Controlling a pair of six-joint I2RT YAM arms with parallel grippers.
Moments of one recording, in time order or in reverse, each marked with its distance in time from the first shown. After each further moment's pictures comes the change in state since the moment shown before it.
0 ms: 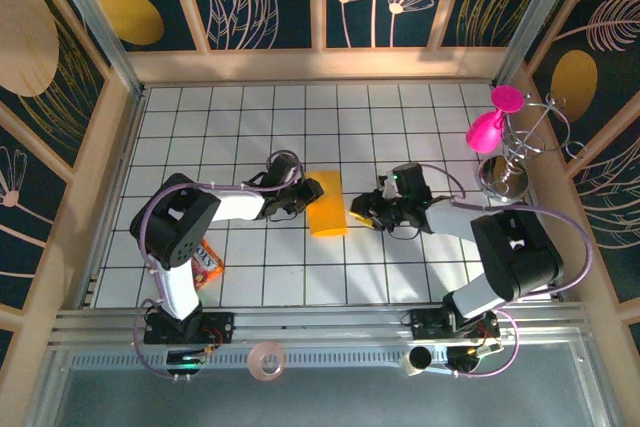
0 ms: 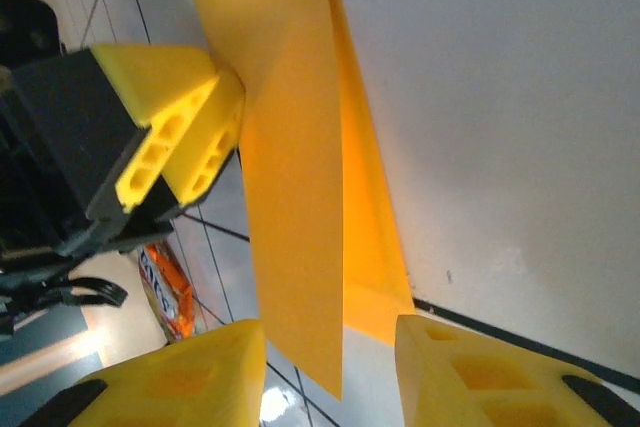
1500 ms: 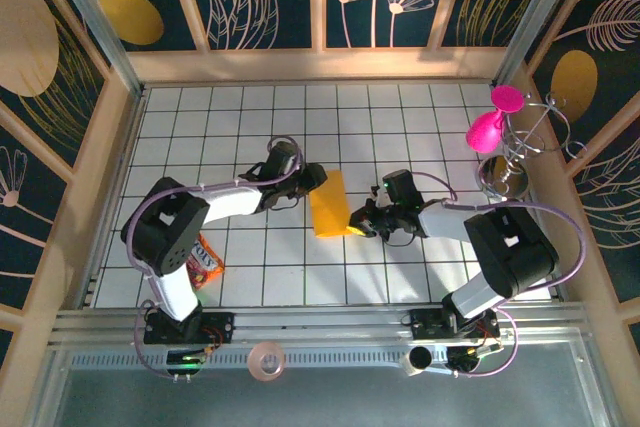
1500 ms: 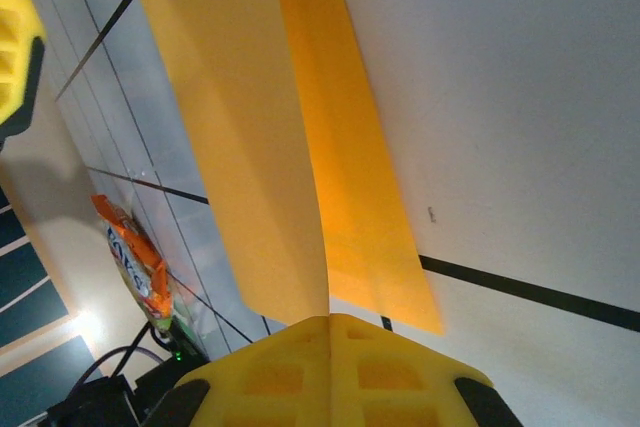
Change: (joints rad) left arm 0.006 -0.048 0.072 -0.018 -0.044 0.135; right arm 0.066 0.024 -0.008 -0.034 0.026 0.045
